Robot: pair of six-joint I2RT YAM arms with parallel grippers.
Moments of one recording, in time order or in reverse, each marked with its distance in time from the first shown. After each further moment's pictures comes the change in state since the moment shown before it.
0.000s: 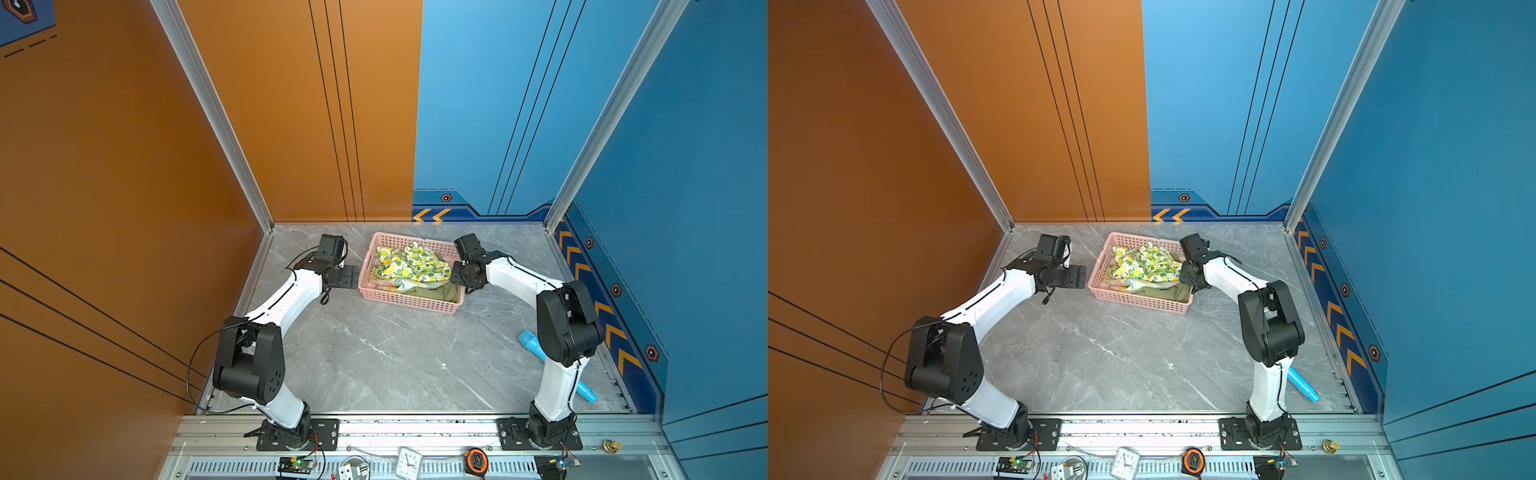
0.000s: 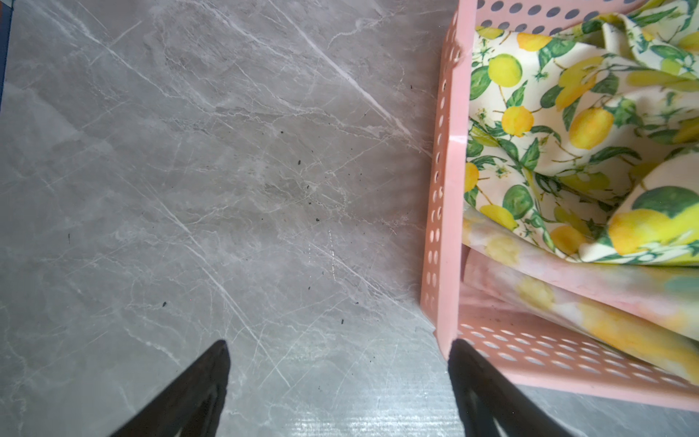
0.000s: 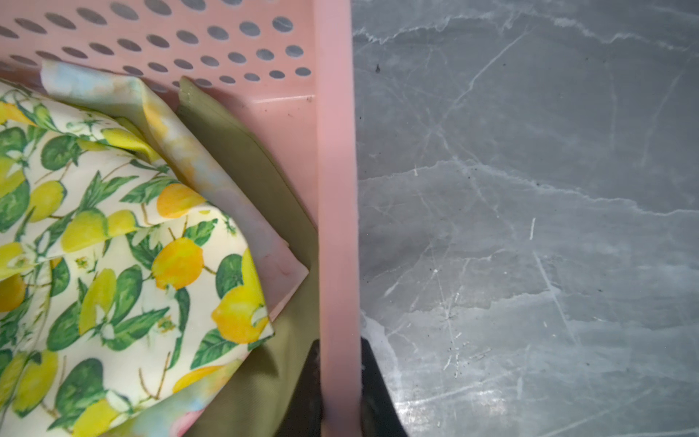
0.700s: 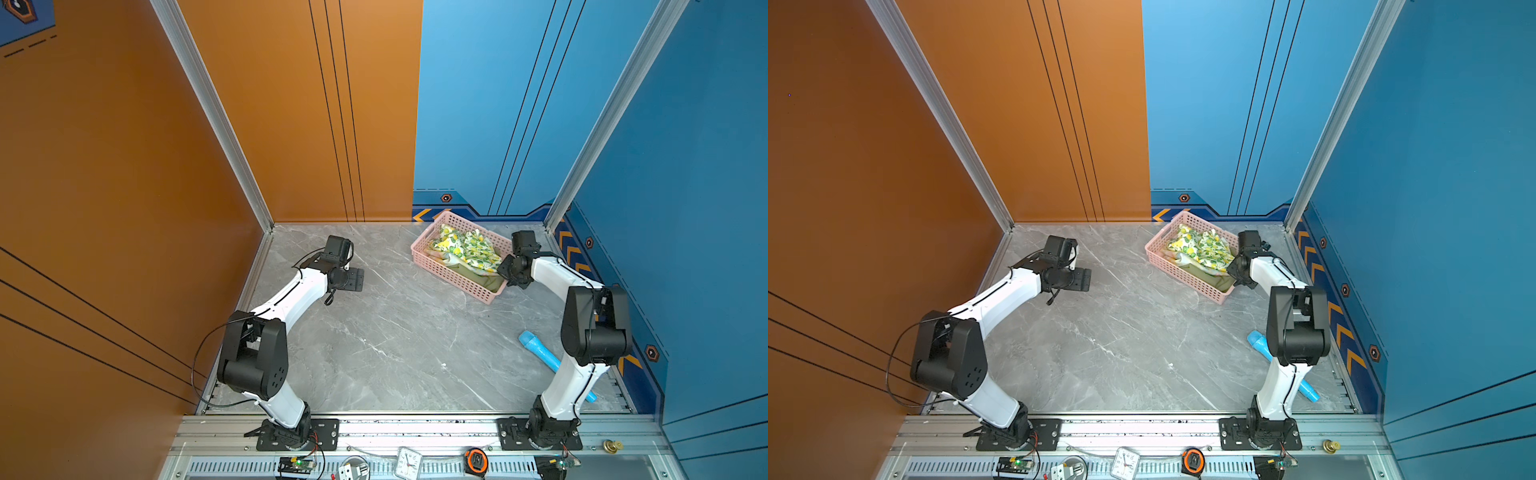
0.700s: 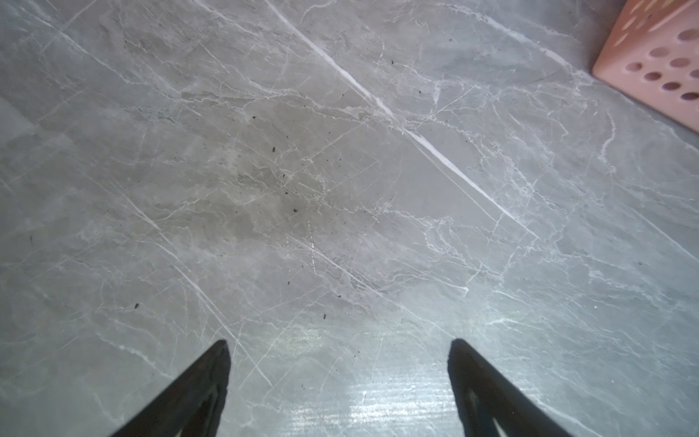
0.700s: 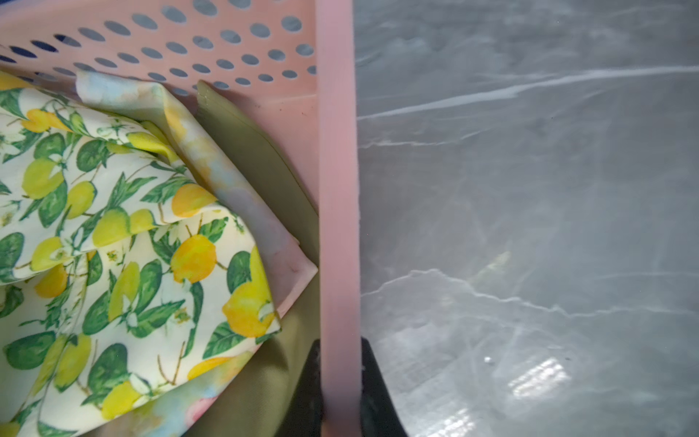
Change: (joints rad) left arm -0.038 0.035 0.011 -0.018 0.008 0.000; right arm -0.409 -0.089 -0.135 0.072 -0.035 0.134
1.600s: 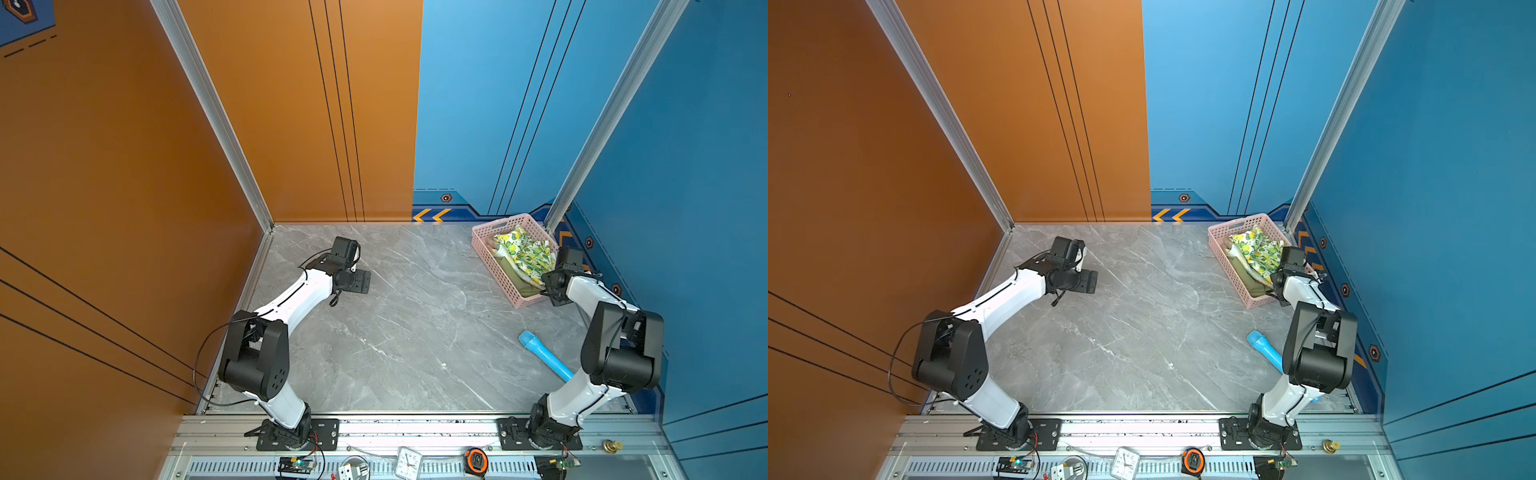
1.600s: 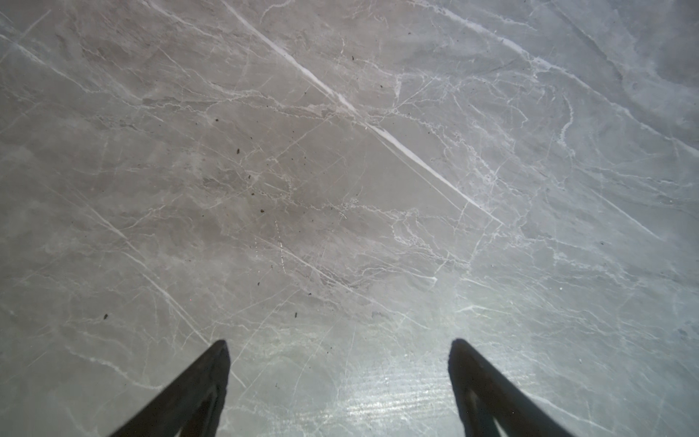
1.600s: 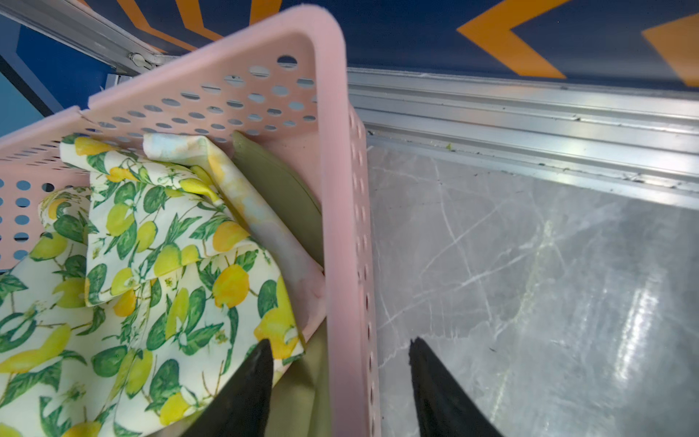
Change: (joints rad) left arm -0.043 0.000 0.001 -0.001 0.019 -0.003; right arm -0.230 -0.153 -0.195 0.125 0.113 0.294
